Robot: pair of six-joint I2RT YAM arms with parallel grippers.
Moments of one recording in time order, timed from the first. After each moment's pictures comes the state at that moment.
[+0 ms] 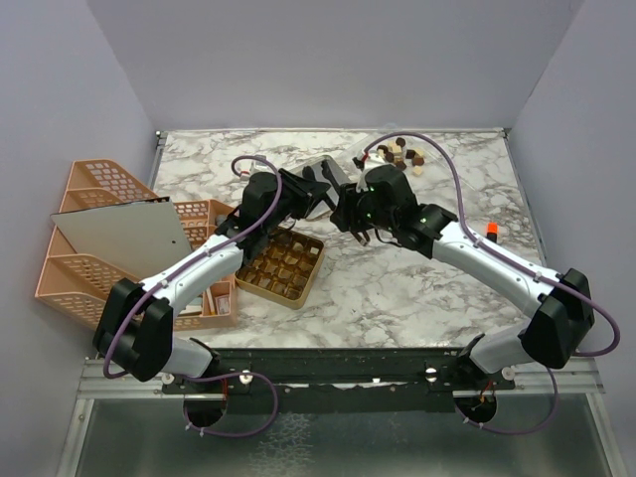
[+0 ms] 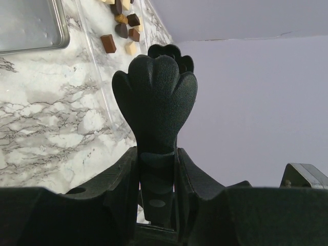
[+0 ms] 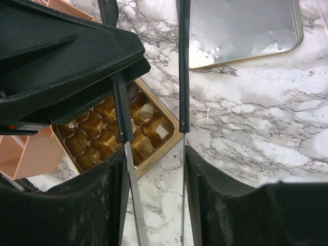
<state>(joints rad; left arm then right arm) -0.54 1.38 0.92 0.21 0.03 -1.36 0.75 1.44 1.22 -0.32 0.07 0.39</state>
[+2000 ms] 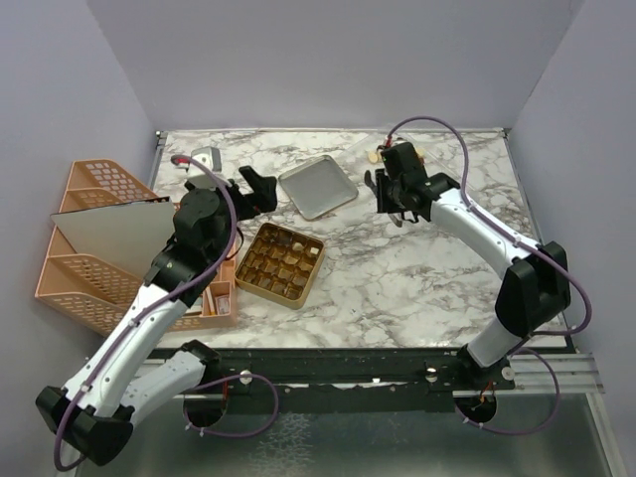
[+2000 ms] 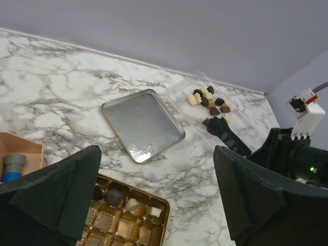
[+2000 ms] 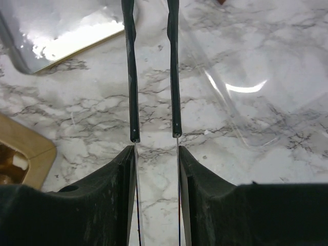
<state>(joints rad) -0.51 0.93 1.00 -0.17 -0.30 -0.49 0.53 1.63 1.37 -0.58 0.24 0.27</state>
